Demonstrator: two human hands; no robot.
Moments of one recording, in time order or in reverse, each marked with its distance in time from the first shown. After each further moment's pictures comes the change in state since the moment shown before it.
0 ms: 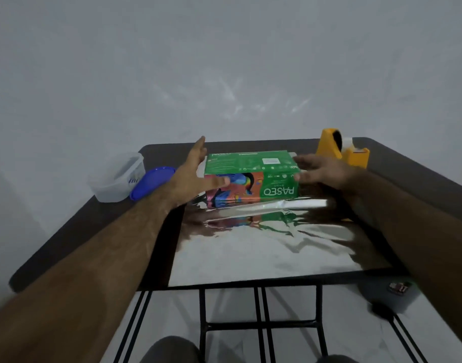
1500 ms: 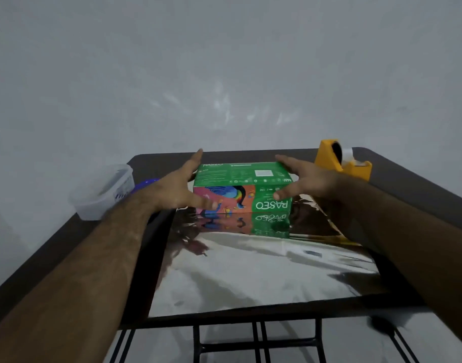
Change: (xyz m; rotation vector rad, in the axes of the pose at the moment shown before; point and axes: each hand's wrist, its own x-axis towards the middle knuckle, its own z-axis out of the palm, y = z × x) left_hand 0.023 -0.003 -0.031 0.128 -0.227 -0.017; right_hand 0.023 -0.031 0.015 -0.032 -0.068 -0.061
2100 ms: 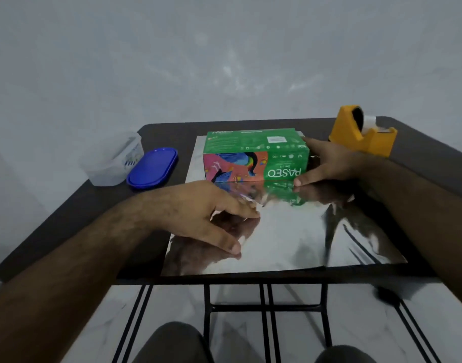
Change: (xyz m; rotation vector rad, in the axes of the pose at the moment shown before) left_hand -0.088 0.058 0.047 0.529 -0.362 0.336; right_hand -0.014 0.021 0.001 -0.231 -0.051 -0.126
